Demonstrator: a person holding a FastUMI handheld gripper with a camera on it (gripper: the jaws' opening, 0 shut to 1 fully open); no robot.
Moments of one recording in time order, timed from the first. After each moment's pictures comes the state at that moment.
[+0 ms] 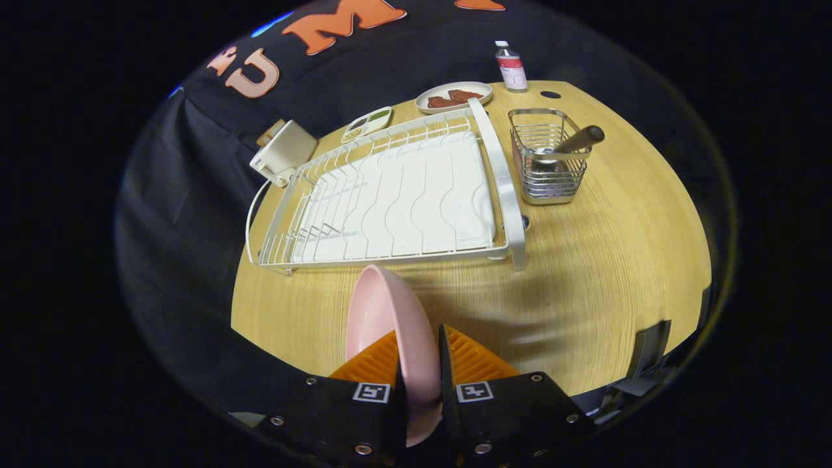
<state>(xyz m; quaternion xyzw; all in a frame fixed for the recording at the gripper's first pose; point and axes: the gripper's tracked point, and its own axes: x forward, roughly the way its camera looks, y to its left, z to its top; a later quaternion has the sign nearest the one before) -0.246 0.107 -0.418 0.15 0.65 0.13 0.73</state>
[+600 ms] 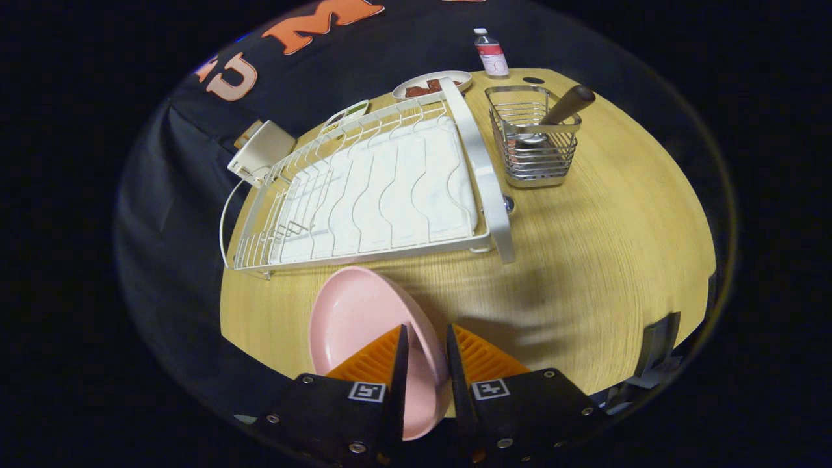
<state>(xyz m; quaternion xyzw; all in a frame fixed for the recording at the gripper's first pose) -0.247 0.096 -0.441 0.14 0.67 0.10 0.72</state>
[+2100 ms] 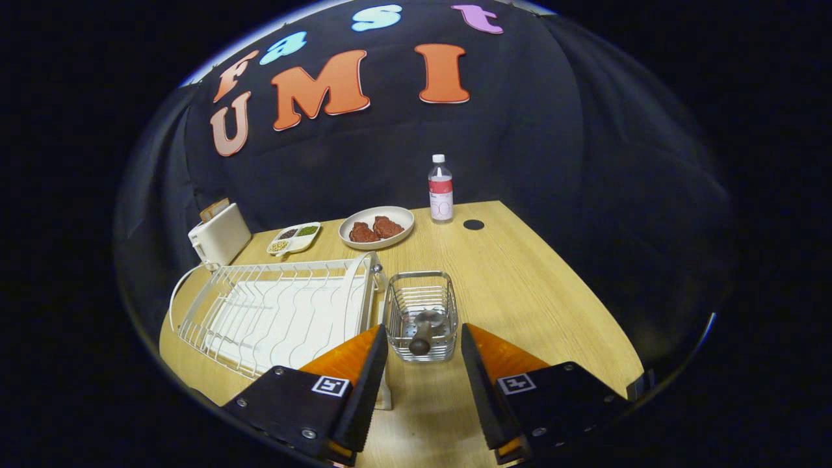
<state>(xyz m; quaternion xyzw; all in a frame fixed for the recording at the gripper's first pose) -0.083 -0.018 -0.421 0.03 0.41 0.01 0.91</state>
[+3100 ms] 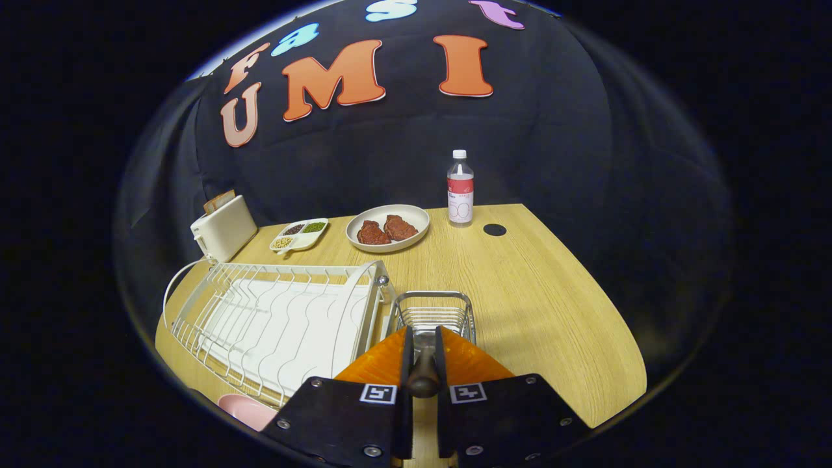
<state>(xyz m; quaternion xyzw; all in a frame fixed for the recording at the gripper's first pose) -0.048 -0.005 -0.440 0.04 0.42 0.04 0.91</state>
